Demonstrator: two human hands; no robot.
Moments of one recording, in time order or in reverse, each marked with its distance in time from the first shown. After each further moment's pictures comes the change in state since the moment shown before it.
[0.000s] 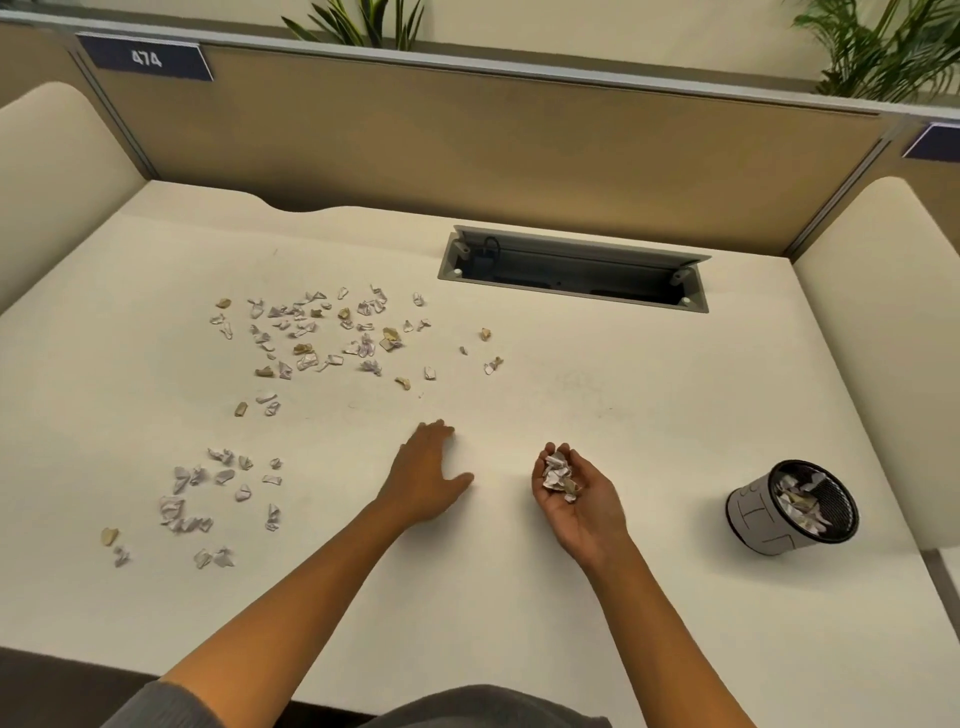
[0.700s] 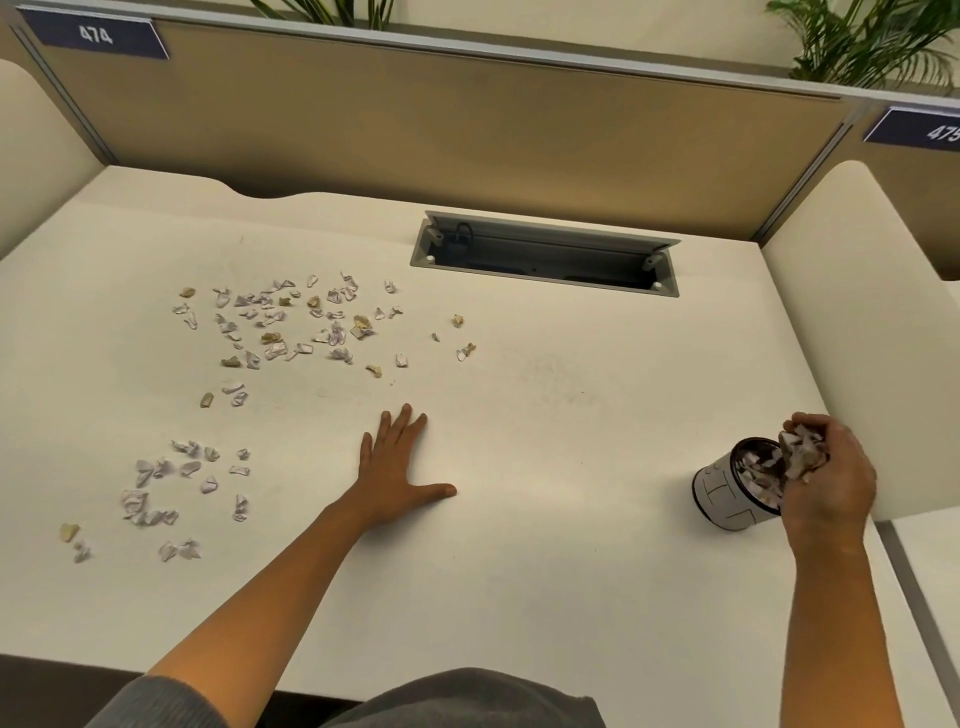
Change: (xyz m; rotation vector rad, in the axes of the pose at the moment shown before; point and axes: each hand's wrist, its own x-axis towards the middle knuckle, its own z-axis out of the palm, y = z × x) left_hand 0.005 -0.030 0.025 0.081 -0.012 0.089; right_hand -0.080 -0.213 -0.038 -0.714 0.213 -1.027
